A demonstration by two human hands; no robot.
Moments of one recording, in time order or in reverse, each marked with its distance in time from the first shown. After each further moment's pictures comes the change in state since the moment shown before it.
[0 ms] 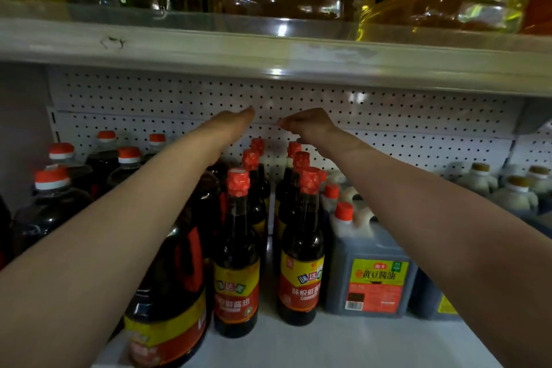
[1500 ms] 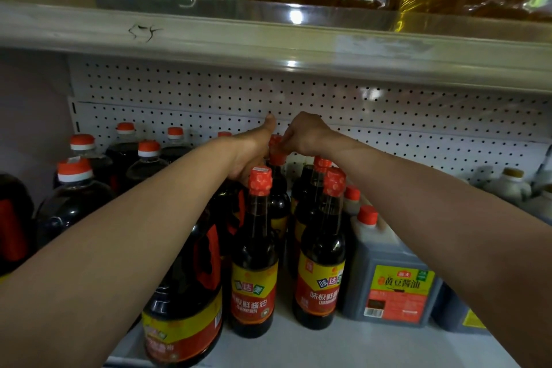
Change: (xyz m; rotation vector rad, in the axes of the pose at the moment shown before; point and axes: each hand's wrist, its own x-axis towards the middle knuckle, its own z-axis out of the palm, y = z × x) left_hand 0.017 -0.024 0.015 -0.068 -0.333 -0.265; right_hand -0.001 -0.022 0.045 -0.678 -0.235 -0.038
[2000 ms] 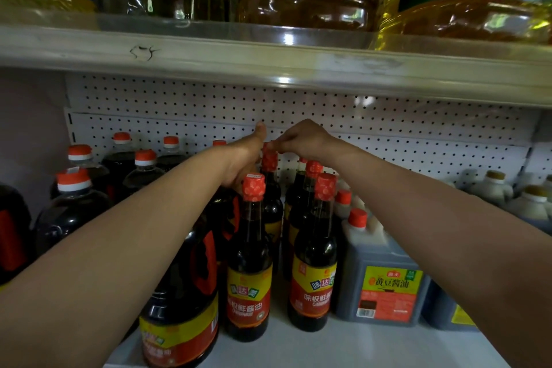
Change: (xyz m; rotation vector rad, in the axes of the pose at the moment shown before) left_hand -0.008 -0.001 0.002 -0.052 0.081 0.044; right_hand -0.026 0.009 -0.011 0.263 0.037 -0.071
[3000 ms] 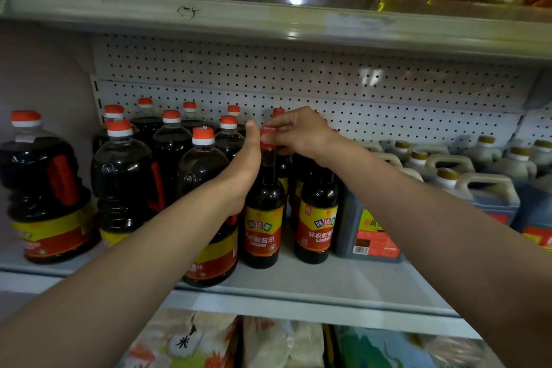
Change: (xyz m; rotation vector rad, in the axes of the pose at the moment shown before) left_hand -0.105 -0.086 0.036 -0.310 0.081 0.145; right_hand -0.107 -0.046 0.049 0.367 0.005 -0.001
